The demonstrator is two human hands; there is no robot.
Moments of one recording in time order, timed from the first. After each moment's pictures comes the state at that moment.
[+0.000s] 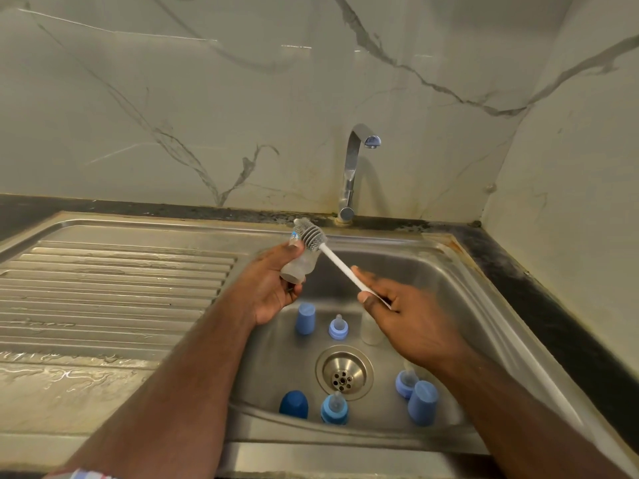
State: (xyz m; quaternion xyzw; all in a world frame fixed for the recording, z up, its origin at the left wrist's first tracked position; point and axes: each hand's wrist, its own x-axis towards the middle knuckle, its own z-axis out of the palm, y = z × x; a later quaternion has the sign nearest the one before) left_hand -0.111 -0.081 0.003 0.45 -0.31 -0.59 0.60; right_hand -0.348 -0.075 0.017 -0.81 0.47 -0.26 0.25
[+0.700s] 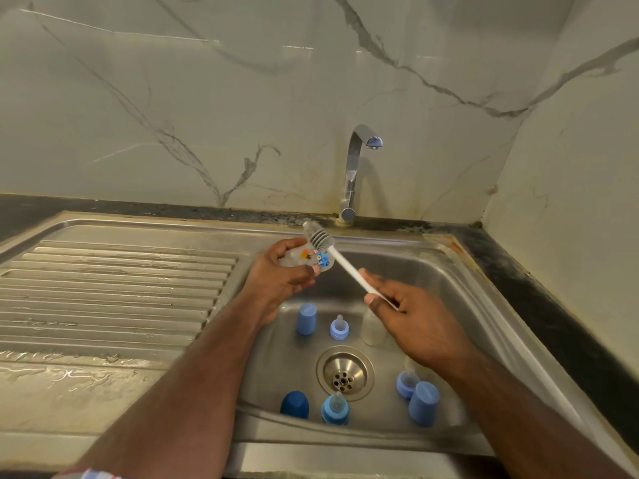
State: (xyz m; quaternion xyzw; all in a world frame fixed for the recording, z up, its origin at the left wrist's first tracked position) left_hand -0.121 -0.090 -0.005 0.49 -0.36 -0.47 0.65; right_hand -0.355 -0.077 0.015 -0.80 0.49 -0.24 0.25
